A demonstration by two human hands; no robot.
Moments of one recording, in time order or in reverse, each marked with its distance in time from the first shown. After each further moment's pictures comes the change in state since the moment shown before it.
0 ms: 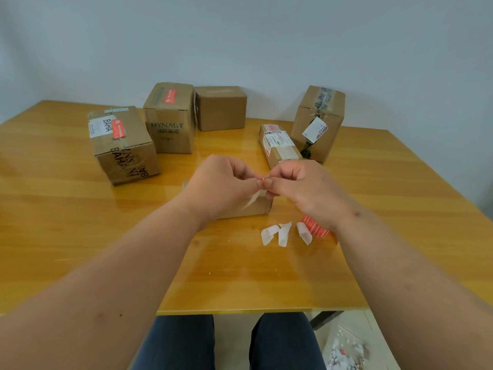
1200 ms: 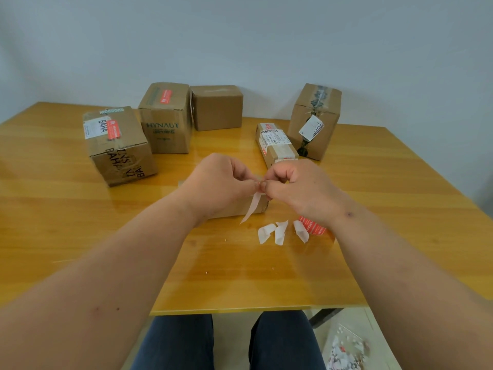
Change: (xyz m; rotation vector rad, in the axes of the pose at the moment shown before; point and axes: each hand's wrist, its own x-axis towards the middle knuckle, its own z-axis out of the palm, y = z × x) left_hand 0.003 0.005 0.000 0.131 -0.071 0.017; right_hand 0.002 0.003 0.000 -0.154 -0.002 -0.043
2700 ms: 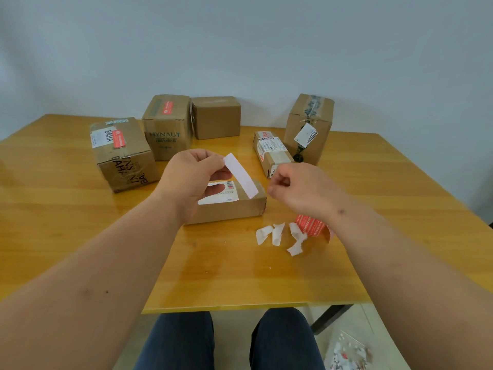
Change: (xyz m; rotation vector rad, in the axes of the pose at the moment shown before) left_hand 0.005 -0.012 -0.016 -0.580 0.251 -0.217; right_hand 0.000 0.000 -0.011 -0.342 0.009 0.084
